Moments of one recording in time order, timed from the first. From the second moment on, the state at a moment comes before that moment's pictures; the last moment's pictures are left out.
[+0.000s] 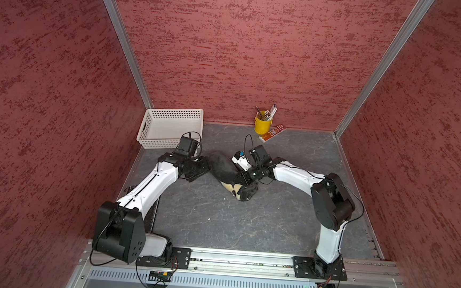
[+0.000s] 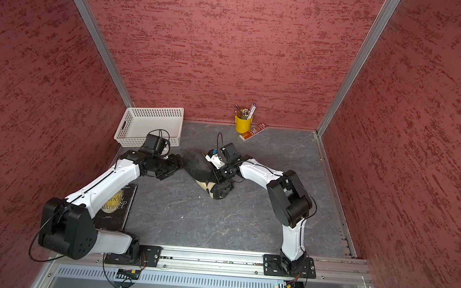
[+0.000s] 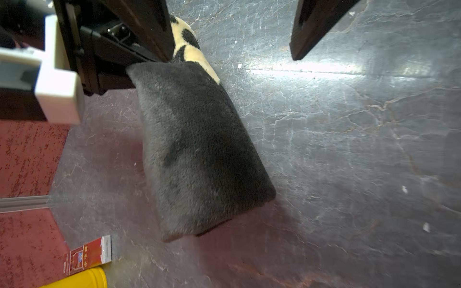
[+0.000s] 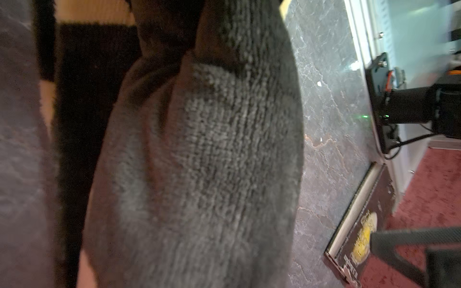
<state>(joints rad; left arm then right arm) -0.25 1.38 1.04 -0.70 0.26 -0.73 0.59 1.95 1.35 -0.41 -0.63 0.09</state>
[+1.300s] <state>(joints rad) -0.43 1.75 0.58 0.72 0.42 -1.15 0.35 2.10 1.30 -0.21 -1.05 0.44</state>
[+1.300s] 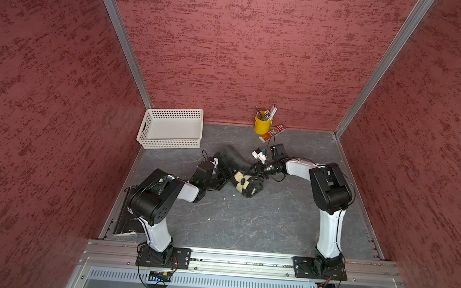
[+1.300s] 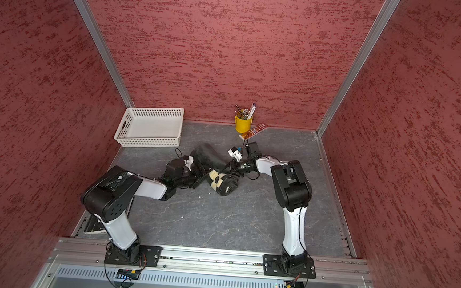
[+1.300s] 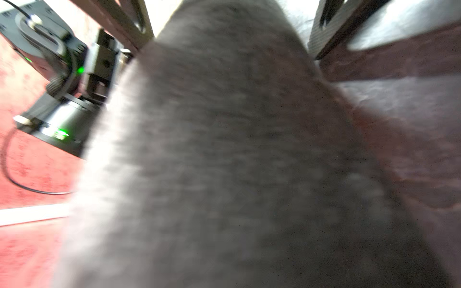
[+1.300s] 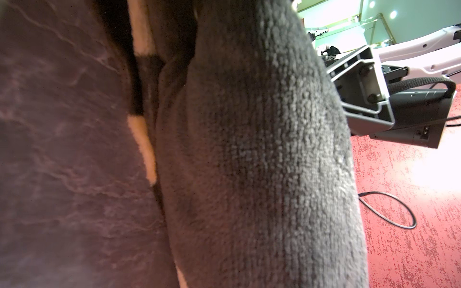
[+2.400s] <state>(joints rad) -0.45 2.02 0.78 0.89 0.52 -1.18 0.34 2.10 1.30 -0.21 -1.02 0.43</state>
